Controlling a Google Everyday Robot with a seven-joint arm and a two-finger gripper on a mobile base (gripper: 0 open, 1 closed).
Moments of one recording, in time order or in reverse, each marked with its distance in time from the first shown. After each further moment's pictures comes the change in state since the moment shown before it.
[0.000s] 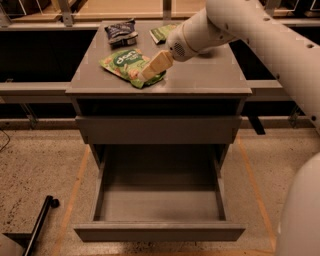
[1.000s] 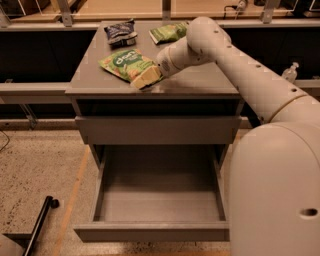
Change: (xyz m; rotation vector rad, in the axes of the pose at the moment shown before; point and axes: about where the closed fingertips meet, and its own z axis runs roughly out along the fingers) arm 0.030 -0.040 0.108 -0.037 -0.033 0.090
